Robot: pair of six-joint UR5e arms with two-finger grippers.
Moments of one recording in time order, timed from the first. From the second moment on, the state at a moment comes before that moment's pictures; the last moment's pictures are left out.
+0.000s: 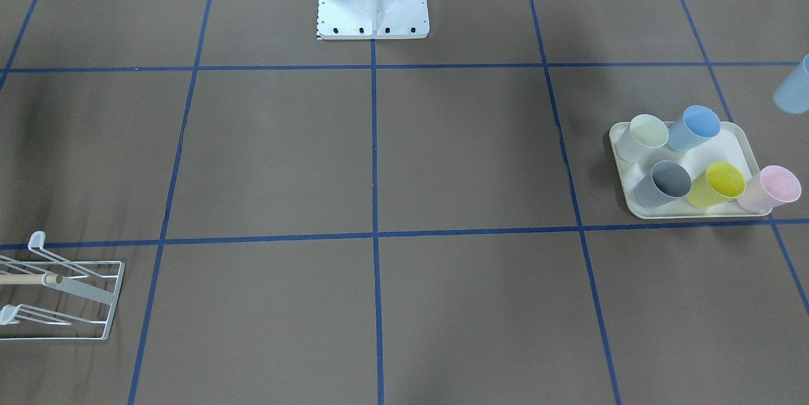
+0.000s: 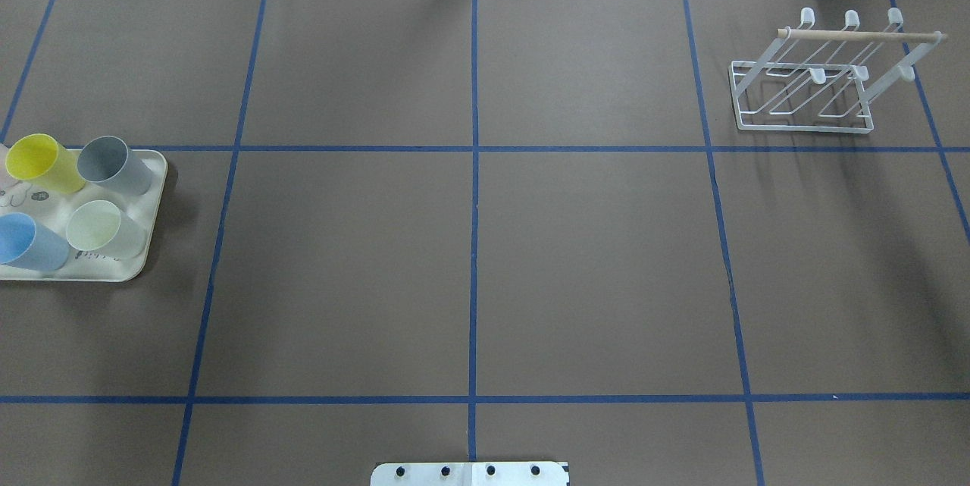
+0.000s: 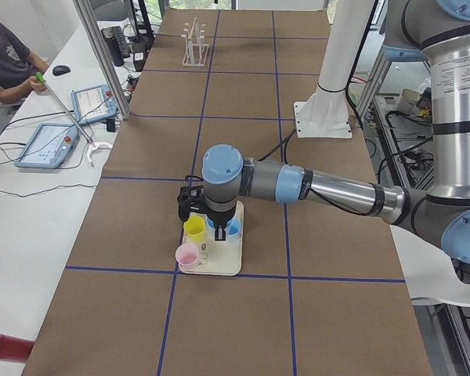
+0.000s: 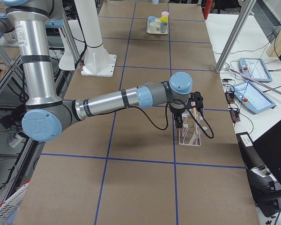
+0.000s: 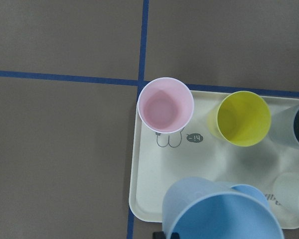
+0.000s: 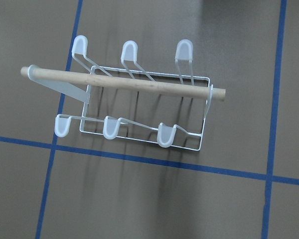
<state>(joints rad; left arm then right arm) -1.59 -1.45 -1.99 -1.37 -2.40 -0.14 1.51 -1.45 1.75 -1.57 2.49 0.17</state>
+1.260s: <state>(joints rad) -1.29 -1.69 -2.01 -1.63 -2.39 -1.15 1.01 -1.19 1.75 -1.13 2.25 1.16</state>
